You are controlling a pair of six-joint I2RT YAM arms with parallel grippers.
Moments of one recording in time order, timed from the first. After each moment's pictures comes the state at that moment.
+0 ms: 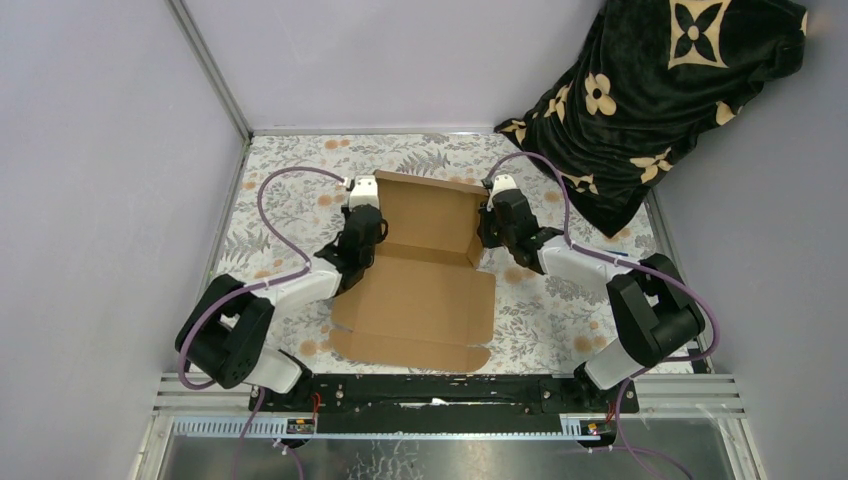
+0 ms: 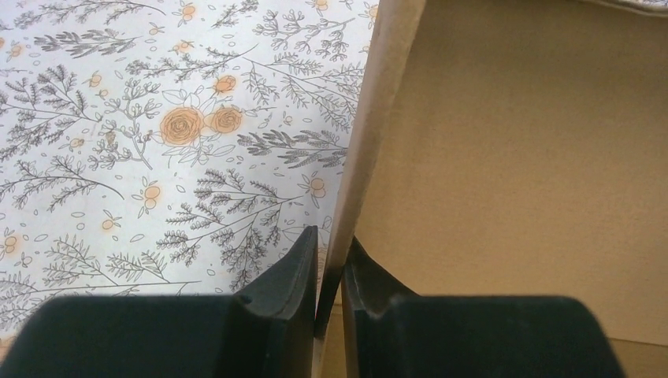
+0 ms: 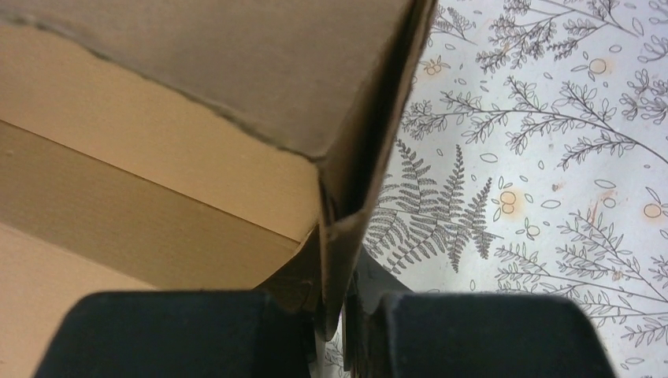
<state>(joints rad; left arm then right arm) -0.55 1.45 0.65 0.40 -0.59 -0.21 0.54 1.56 0.85 0.07 0.09 0.25</state>
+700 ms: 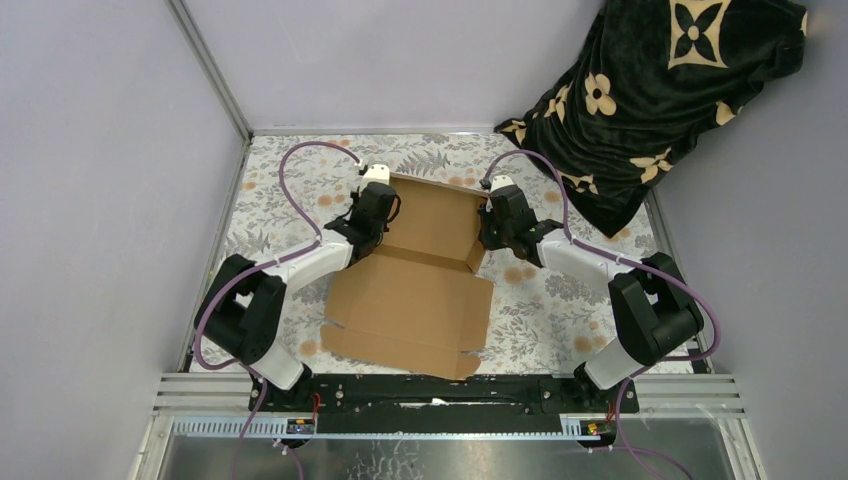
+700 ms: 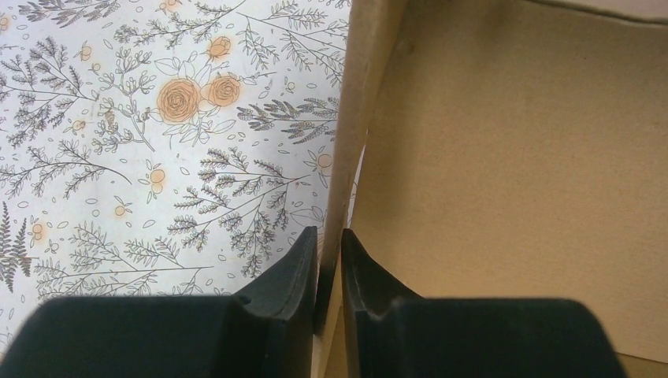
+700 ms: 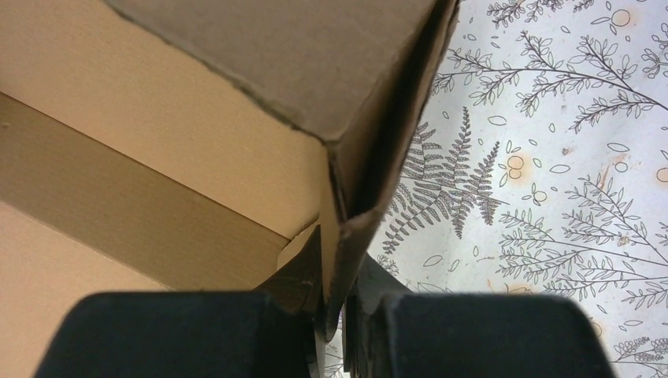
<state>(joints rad) -0.51 1.58 0.94 -0.02 -0.53 -0.22 0.54 1.57 0.92 -0.12 0.06 0.27</state>
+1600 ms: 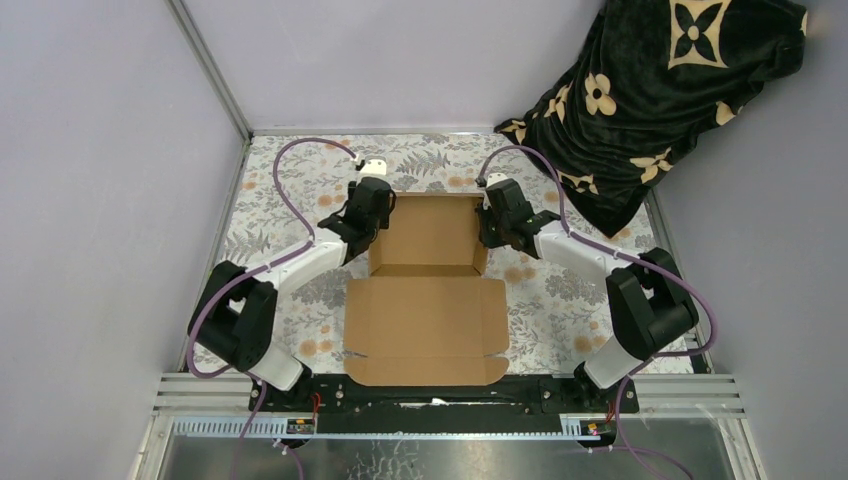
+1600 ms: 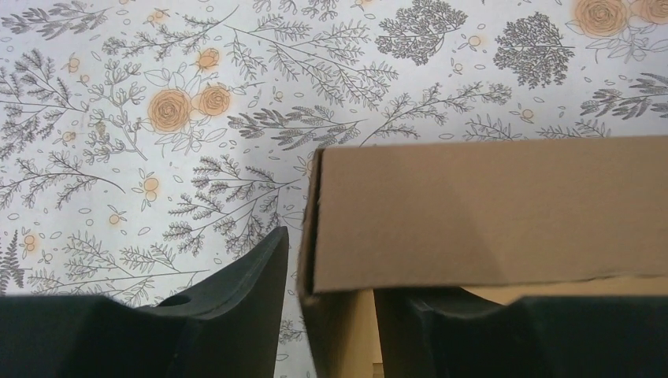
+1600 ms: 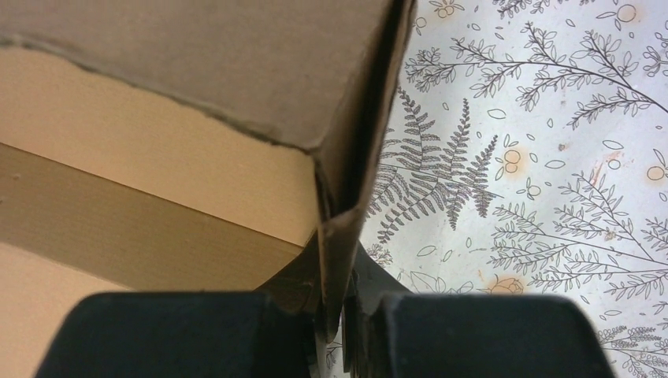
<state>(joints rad) -0.50 1.54 0.96 -0.04 -0.47 -0.22 0.54 1.60 1.00 -0.23 0.05 0.23</state>
